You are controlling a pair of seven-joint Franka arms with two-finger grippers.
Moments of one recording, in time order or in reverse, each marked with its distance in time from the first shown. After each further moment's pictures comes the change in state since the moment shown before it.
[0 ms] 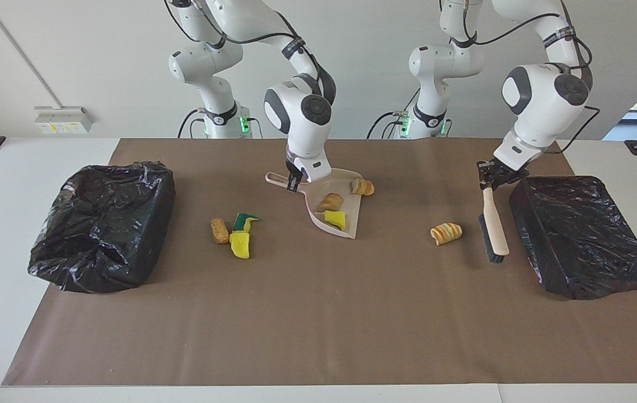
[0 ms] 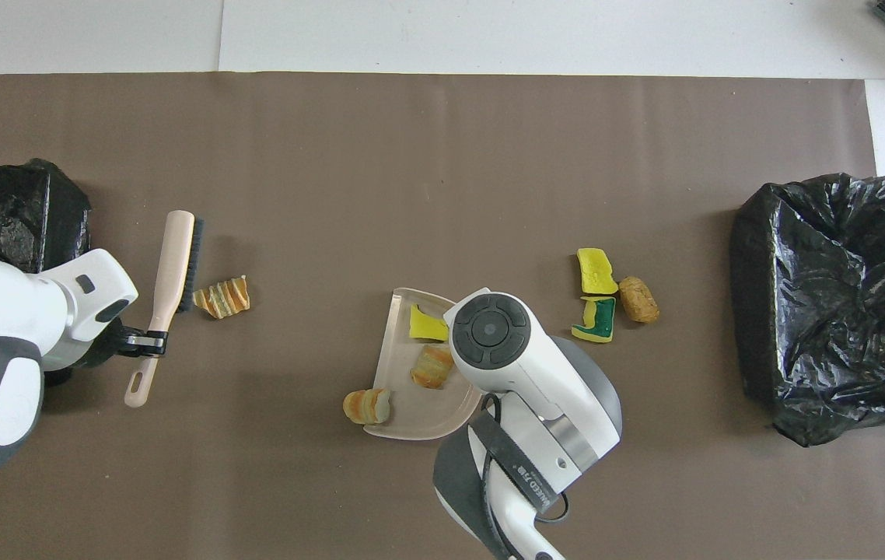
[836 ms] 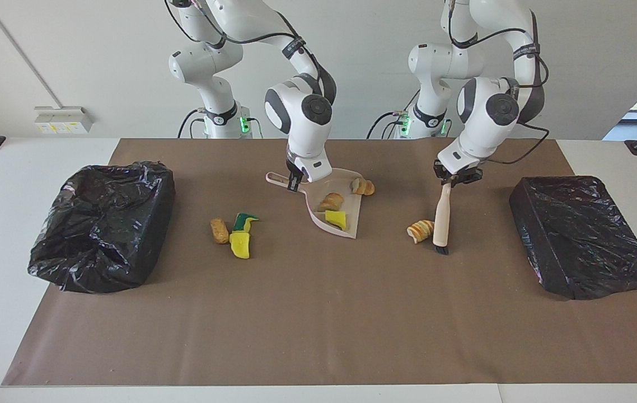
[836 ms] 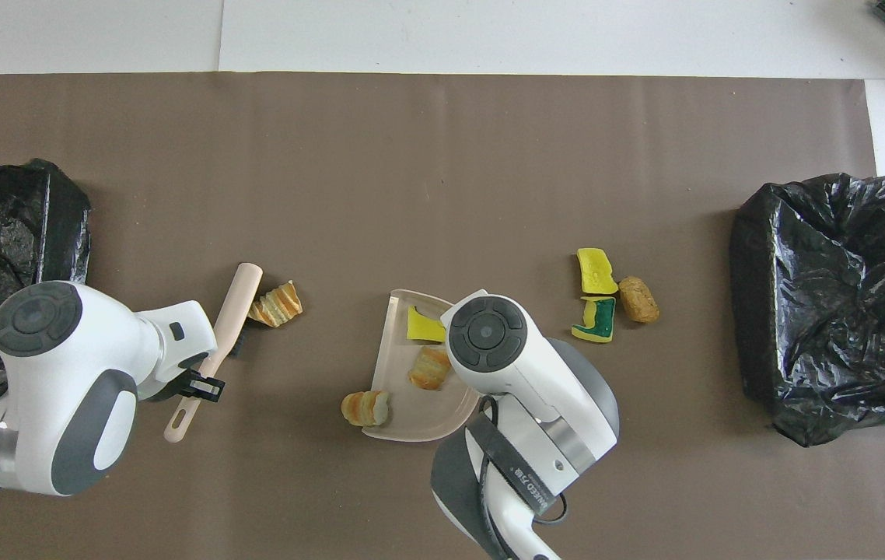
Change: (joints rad) left arm -0.239 0.001 -0.036 -0.114 0.009 -0.004 -0.039; right arm 0.001 0.000 0.000 0.000 0.000 0.000 0.000
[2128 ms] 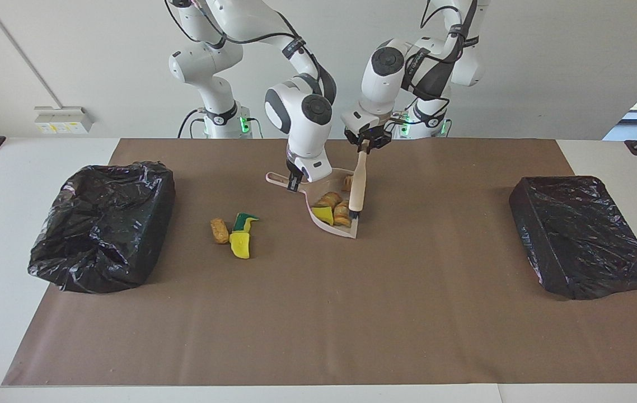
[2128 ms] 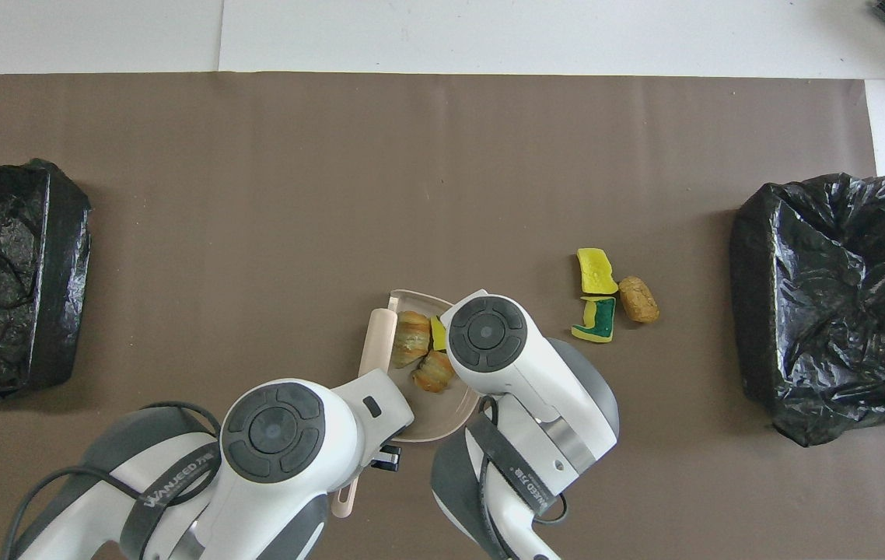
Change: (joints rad) left arm -0.482 -0.045 0.024 0.126 -0.141 -0.112 -0.554; right arm 0.000 0.000 0.000 0.000 0.000 0.000 0.000
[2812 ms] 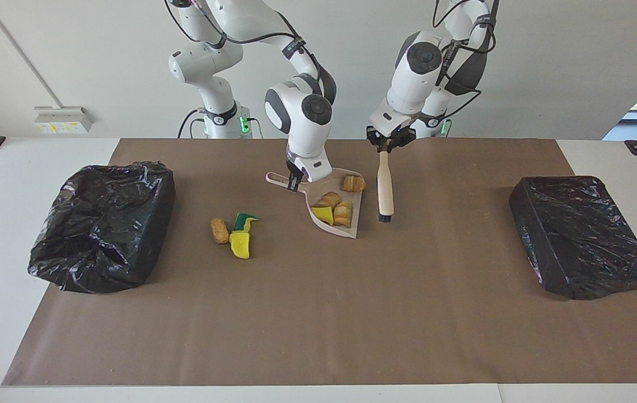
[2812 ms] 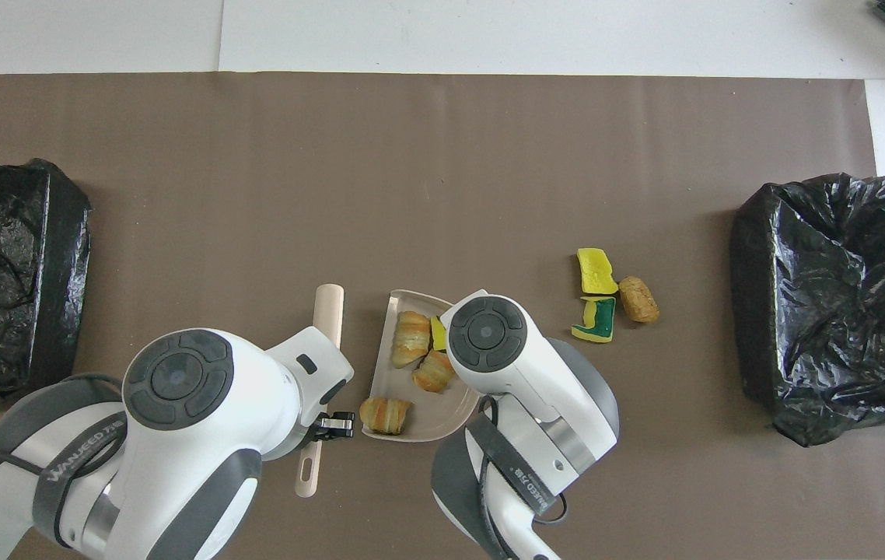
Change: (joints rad) left arm 0.099 -0.017 0.024 0.027 0.000 -0.058 -0.017; right arm 0.000 0.000 0.000 0.000 0.000 0.000 0.000
